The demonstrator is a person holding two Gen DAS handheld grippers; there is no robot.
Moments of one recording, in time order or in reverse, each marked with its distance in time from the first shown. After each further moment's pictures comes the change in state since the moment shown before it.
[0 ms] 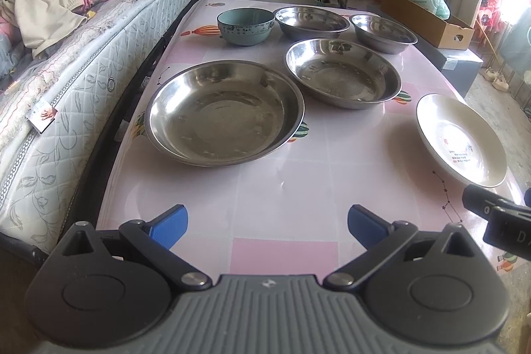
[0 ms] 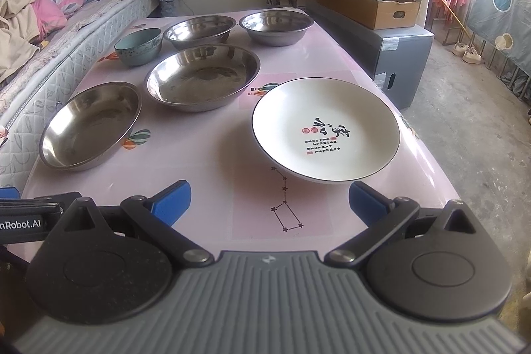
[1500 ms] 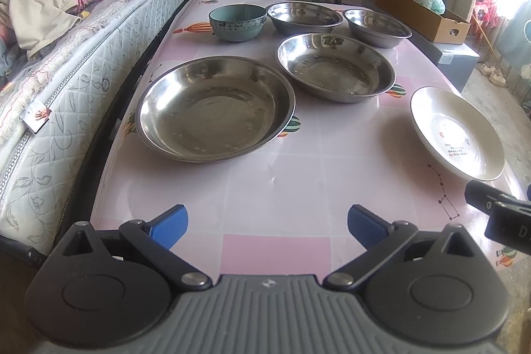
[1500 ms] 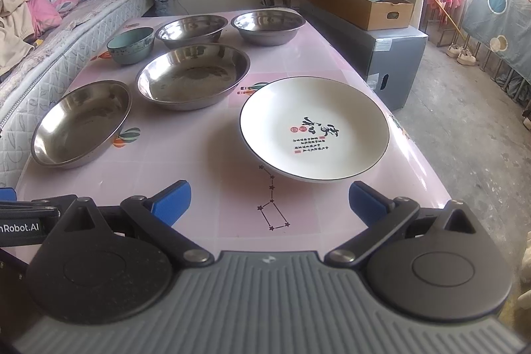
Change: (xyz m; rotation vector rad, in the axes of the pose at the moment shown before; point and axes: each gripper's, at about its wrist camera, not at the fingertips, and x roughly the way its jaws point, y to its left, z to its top) left arm 0.005 -0.009 -0.001 0.012 0.010 -0.007; right arm 0.003 -0.006 -0.003 -0.004 -0.003 -0.026
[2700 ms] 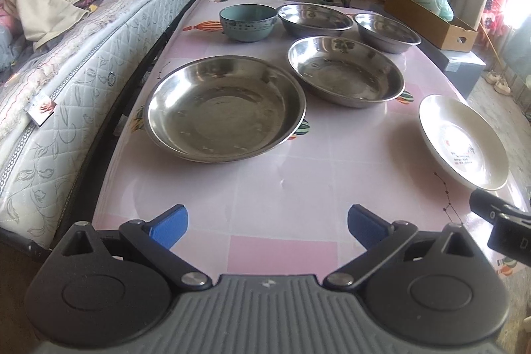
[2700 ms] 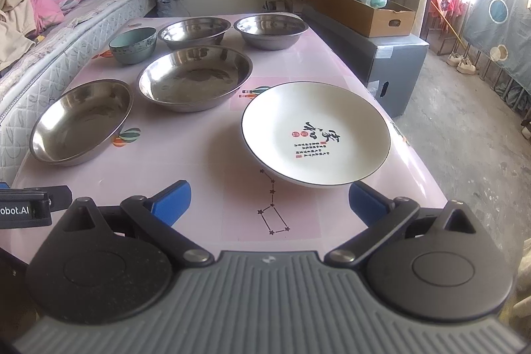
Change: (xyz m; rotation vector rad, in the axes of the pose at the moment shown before) left arm 0.002 0.007 0.002 -0.031 0.005 0.003; right arm 0.002 0.001 0.000 -0.024 -0.017 -0.004
